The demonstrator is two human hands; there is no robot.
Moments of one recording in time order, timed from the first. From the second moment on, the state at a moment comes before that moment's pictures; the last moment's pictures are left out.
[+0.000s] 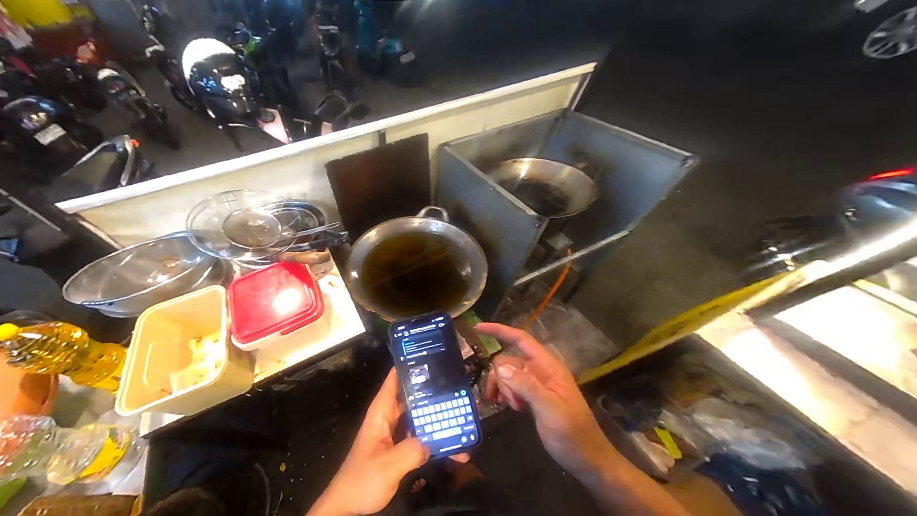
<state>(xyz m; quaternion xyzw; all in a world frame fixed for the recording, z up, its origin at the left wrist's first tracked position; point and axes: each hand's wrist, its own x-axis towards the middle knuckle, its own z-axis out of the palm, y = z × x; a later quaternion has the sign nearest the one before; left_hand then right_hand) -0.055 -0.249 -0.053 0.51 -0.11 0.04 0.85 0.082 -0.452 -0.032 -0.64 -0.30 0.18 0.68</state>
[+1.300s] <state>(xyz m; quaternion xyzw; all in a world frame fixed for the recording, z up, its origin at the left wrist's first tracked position) -0.019 -0.211 -0.030 0.54 -0.10 0.06 0.84 0.118 -0.385 -0.018 -0.52 -0.42 0.37 0.65</state>
